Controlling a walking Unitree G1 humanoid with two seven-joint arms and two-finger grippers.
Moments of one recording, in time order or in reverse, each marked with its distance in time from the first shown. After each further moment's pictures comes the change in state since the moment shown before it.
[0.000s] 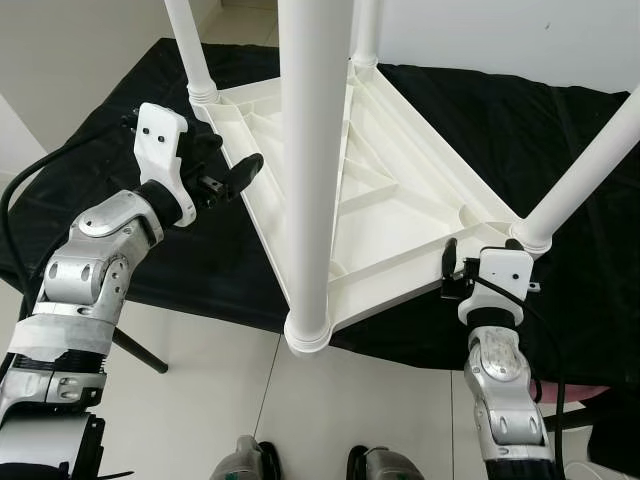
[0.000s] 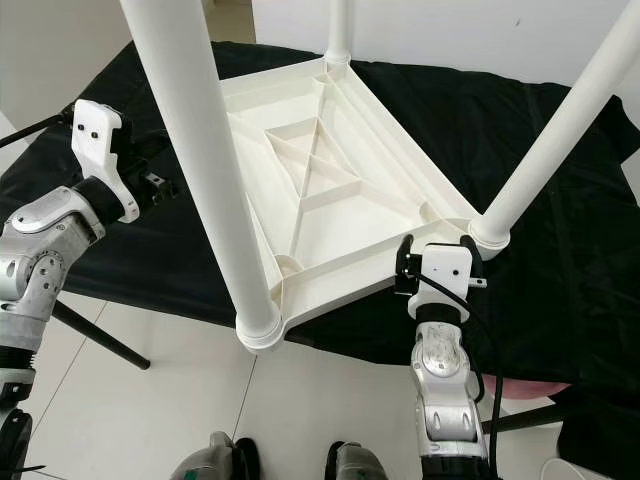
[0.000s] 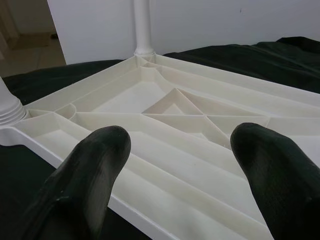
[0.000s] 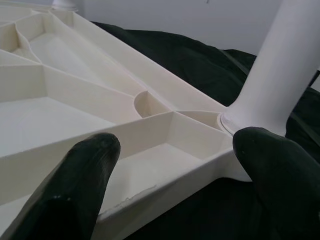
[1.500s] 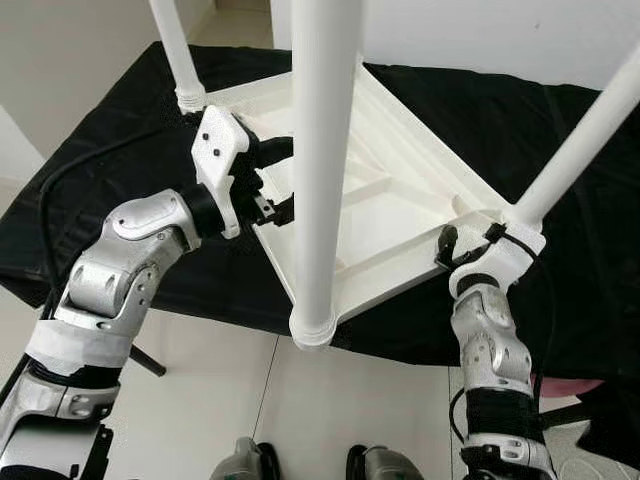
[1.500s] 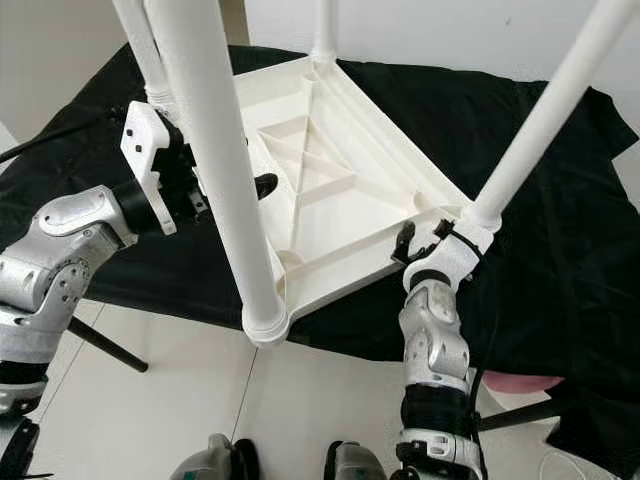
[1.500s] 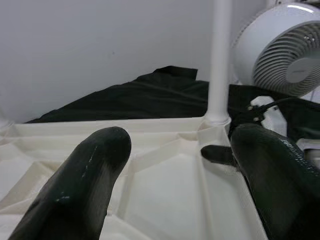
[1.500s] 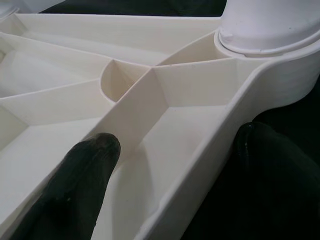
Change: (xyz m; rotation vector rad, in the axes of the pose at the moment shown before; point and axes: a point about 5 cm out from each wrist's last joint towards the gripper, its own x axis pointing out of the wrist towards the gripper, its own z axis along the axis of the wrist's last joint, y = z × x) left arm 0.005 -0.072 0.035 0.077 -0.145 -0.426; right arm 0.063 0.012 -0.011 0.509 0.264 -0.027
